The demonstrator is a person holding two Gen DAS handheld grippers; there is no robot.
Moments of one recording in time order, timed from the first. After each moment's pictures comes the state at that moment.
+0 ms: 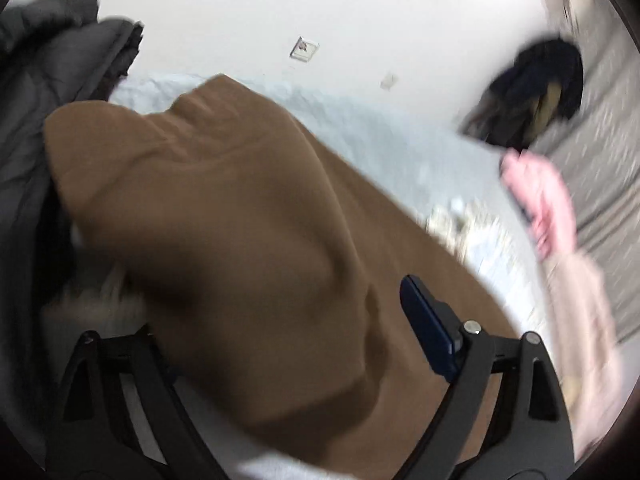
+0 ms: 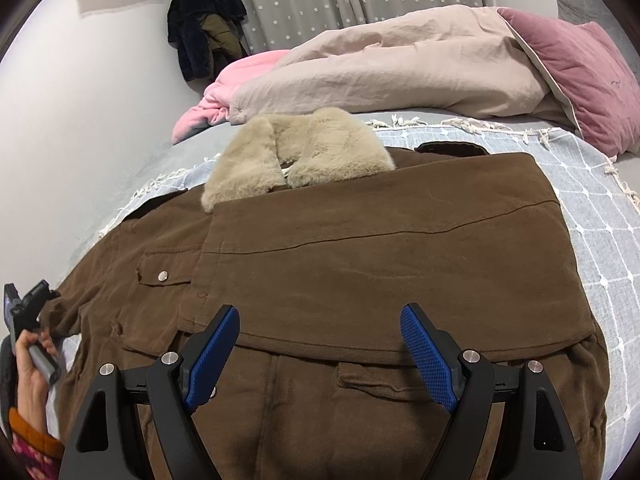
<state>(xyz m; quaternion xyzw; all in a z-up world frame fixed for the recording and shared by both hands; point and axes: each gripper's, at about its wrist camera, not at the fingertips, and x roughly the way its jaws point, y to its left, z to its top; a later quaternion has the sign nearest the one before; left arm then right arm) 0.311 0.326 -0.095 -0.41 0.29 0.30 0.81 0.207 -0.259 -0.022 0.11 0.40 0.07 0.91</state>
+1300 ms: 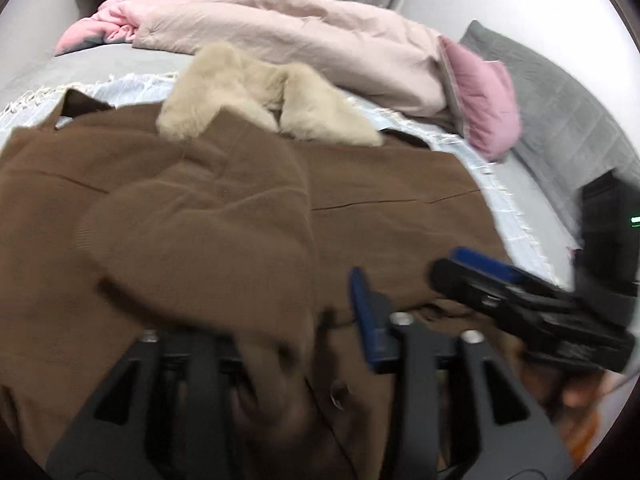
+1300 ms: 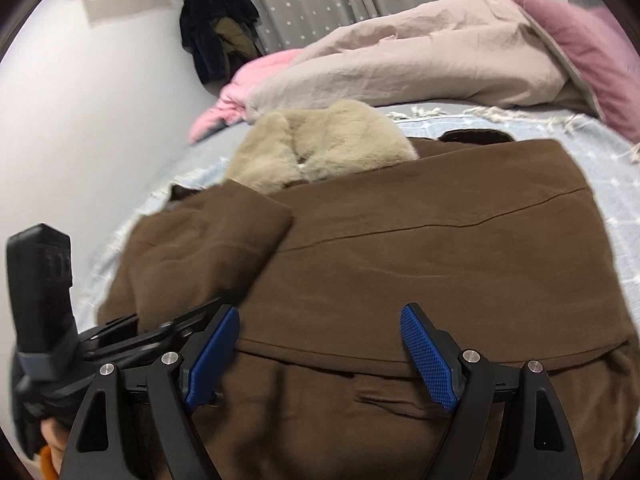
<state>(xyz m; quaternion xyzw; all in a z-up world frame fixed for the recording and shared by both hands) 0.310 -0.077 -0.035 -0.06 0.43 -0.29 0.85 0.216 -0.263 -0.039 0.15 0.39 0.12 0.90</state>
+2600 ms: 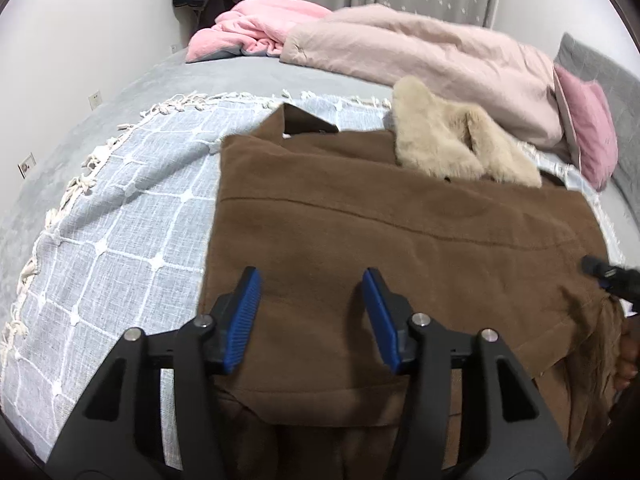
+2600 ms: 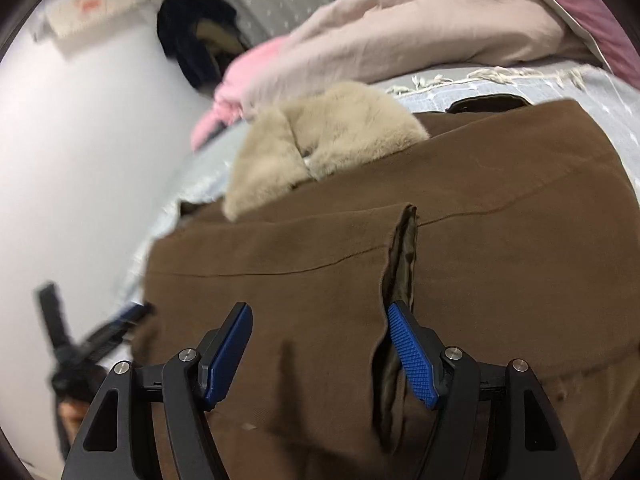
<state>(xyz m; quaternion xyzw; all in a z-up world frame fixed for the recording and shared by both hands) 0.341 0.060 -0.043 -0.03 0.41 -0.09 0.90 0.260 -0.254 -0.043 0.19 0.44 0.11 0.87</state>
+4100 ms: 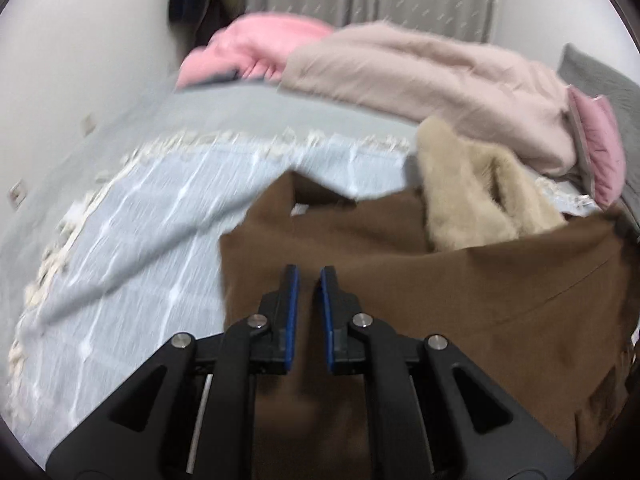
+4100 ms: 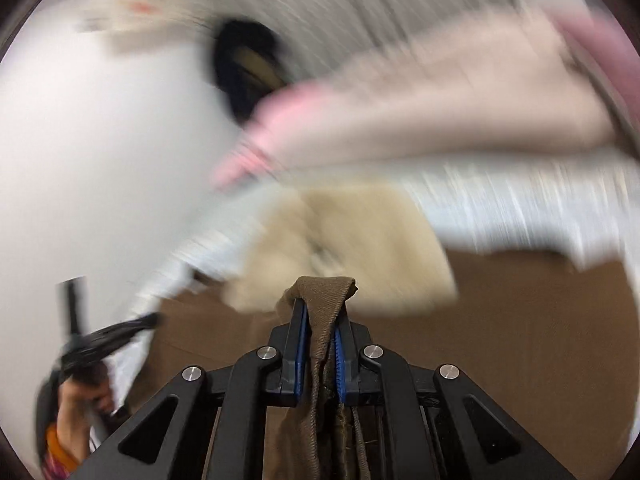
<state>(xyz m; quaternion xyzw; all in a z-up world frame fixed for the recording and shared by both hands) 0.424 0.054 -0.043 -0.02 0.37 -0.11 0.92 0.300 -0.277 0.009 0.15 0.28 0.19 0.93</state>
